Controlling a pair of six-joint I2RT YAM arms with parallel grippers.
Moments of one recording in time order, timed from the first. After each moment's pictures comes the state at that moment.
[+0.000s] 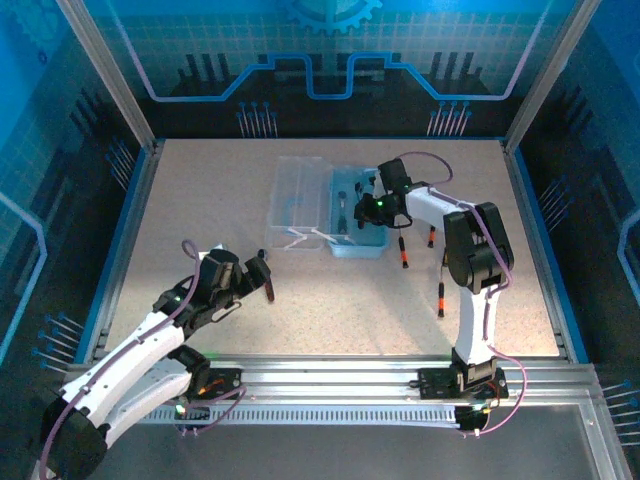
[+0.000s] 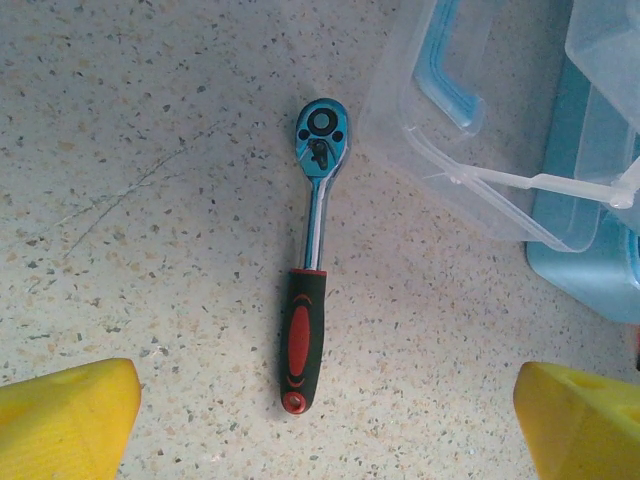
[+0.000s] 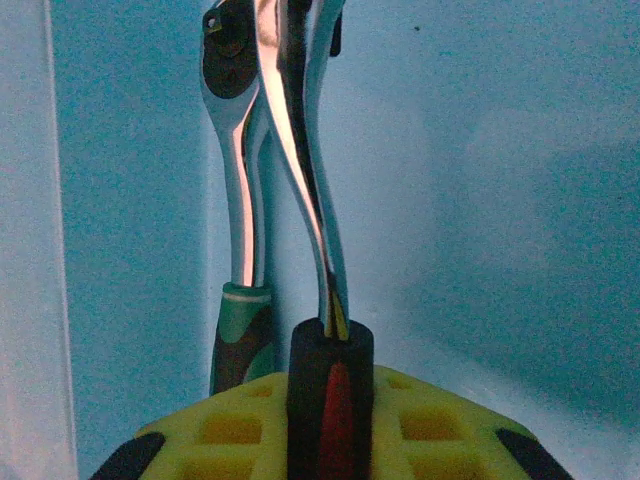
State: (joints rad) left arm -0.46 0.79 0.49 -0.52 -0.12 -0.98; right arm 0.30 2.06 1.41 -0.40 -0.38 0.50
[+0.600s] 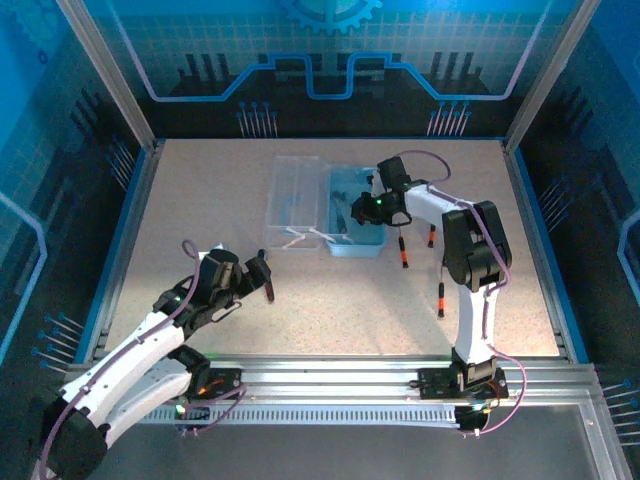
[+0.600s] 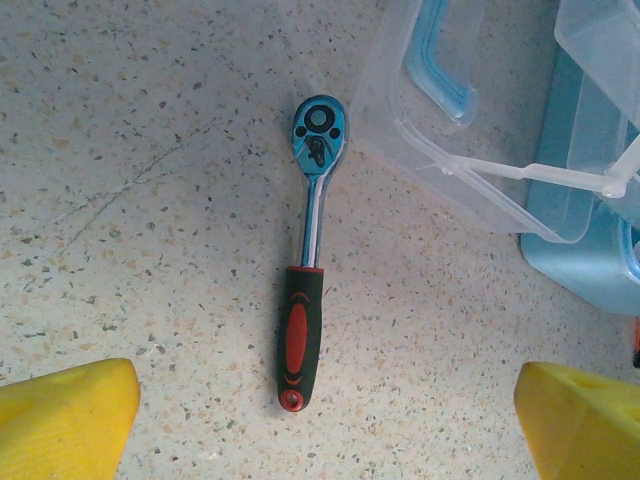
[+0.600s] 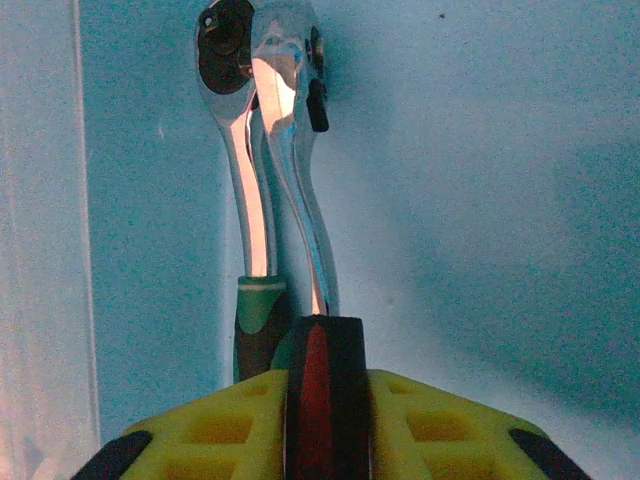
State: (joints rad) left arm -0.46 0.79 0.49 -0.52 -0.11 -0.98; right arm 0.30 2.07 1.44 -0.42 -0.44 0.49
